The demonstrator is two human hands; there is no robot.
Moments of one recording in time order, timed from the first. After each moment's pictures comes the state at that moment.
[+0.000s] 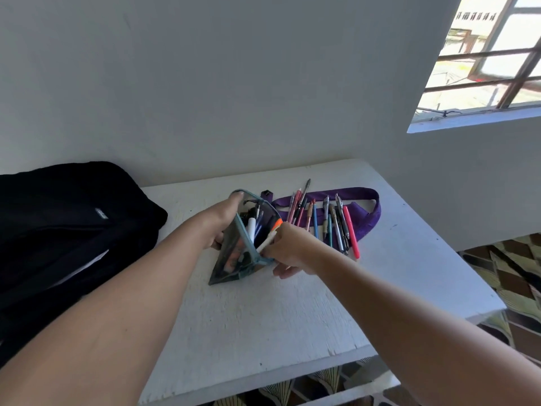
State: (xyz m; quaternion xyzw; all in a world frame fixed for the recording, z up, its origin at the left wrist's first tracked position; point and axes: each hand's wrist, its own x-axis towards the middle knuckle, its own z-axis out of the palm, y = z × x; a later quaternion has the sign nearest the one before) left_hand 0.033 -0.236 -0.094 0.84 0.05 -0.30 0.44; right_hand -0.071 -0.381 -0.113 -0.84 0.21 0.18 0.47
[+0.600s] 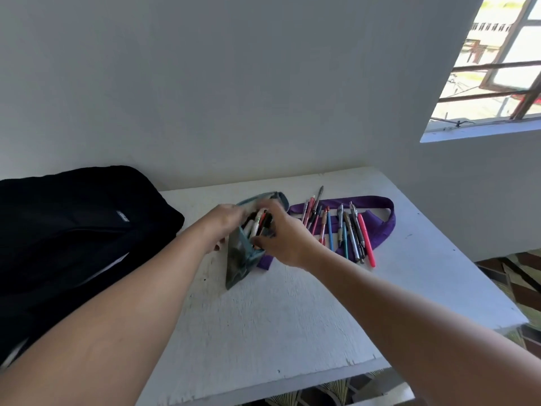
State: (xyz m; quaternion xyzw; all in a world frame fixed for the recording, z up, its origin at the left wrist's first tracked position) left_hand 0.036 -0.207 -0.086 0.88 0.00 -0.22 0.43; right_hand -0.057 -0.353 -0.101 -0.89 0.01 -0.01 0.45
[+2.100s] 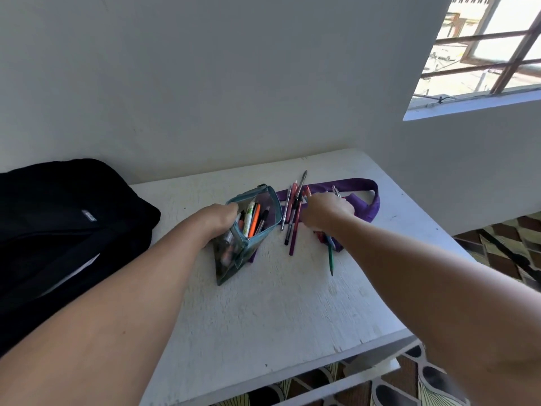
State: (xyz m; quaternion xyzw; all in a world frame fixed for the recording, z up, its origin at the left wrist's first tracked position) left_hand 0.045 -0.237 -0.107 0.93 -0.01 -0.25 0.28; right_hand -0.031 -0.447 -0.115 -0.96 0.27 0.07 0.10
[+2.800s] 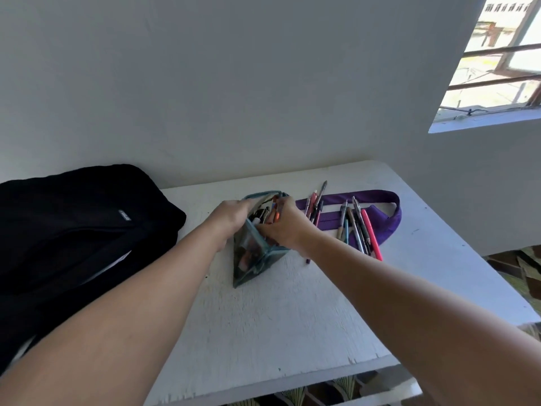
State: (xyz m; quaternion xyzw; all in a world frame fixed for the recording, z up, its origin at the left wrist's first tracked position) left_hand 0.024 -0.225 -0.081 0.86 0.02 -0.20 0.47; right_hand -0.022 -0.362 -0.111 -0.84 0.16 0.05 0.52
